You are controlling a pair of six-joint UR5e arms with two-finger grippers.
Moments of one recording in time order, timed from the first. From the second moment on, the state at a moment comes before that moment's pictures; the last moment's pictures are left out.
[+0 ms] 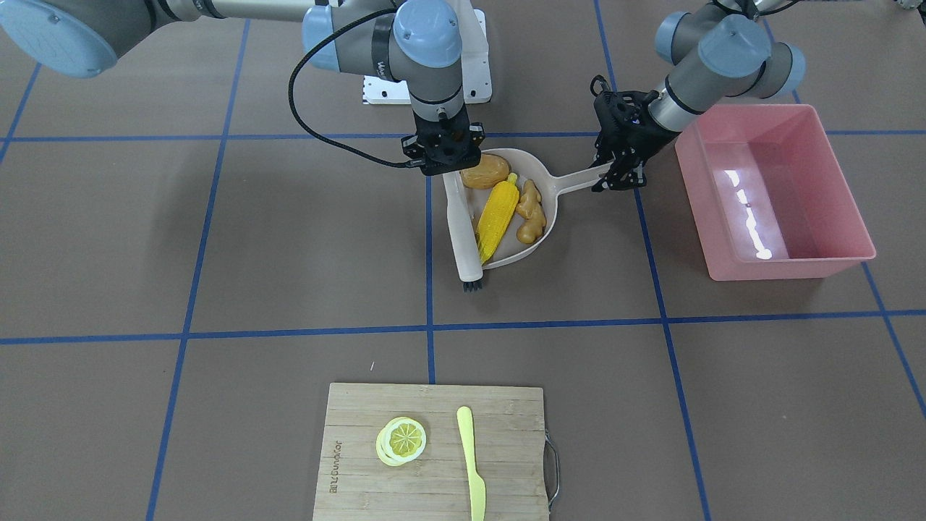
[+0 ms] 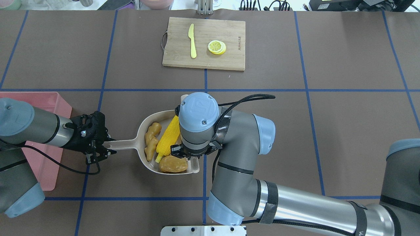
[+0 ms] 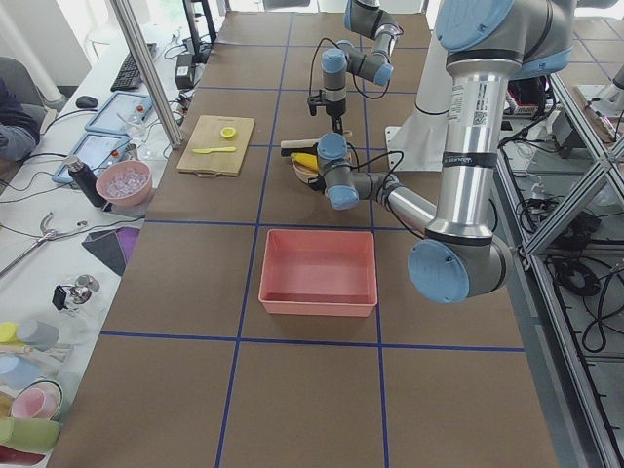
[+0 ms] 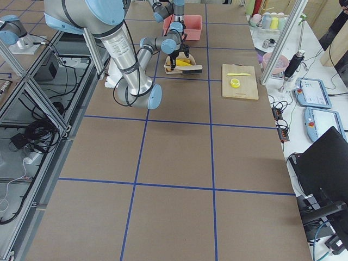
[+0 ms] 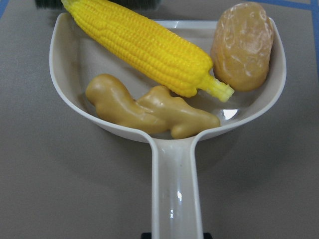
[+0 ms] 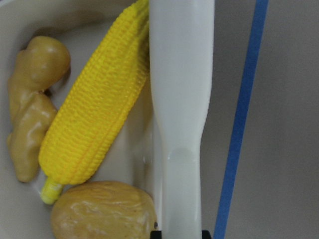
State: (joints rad) left arm -0.61 -1.65 -1.86 -2.29 -2.08 0.14; right arm 0.38 -0.74 1.59 -1.59 1.93 1.19
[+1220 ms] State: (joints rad) left arm -0.63 -1.64 -1.86 -2.29 -2.12 0.14; right arm 0.48 -0.91 1.87 -1.65 2.04 1.20
